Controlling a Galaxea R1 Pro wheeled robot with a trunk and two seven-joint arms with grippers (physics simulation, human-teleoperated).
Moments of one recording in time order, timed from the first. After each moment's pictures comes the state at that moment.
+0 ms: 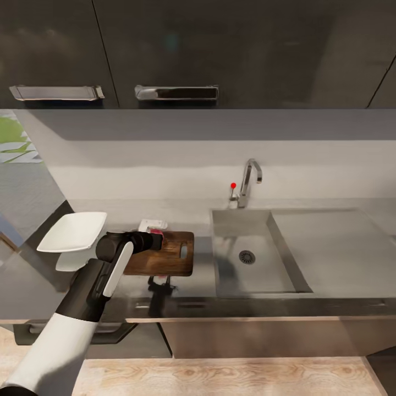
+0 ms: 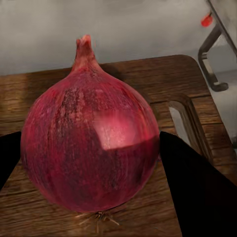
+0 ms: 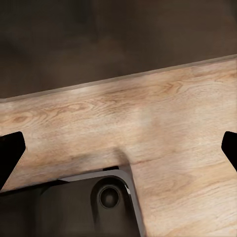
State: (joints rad) left arm -0.76 0.03 -0.22 -1.39 0.22 1.01 0.00; right arm 0.29 0.02 -0.03 -0.61 -0.15 -0.72 -0.05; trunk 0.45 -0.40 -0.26
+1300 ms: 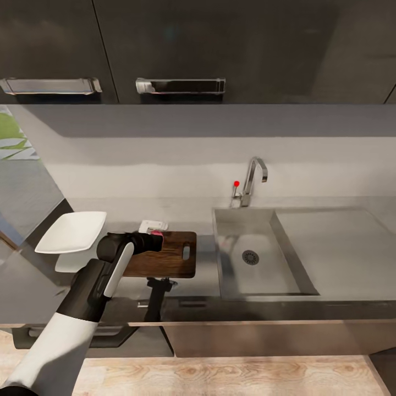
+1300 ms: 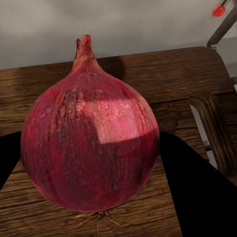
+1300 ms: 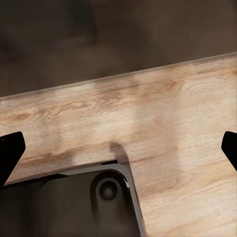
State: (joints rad) left arm -0.76 0.03 -0.22 -1.37 0.22 1.01 0.00; right arm 0.29 0.02 -0.03 -0.61 -0.15 -0.72 -0.05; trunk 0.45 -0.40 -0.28
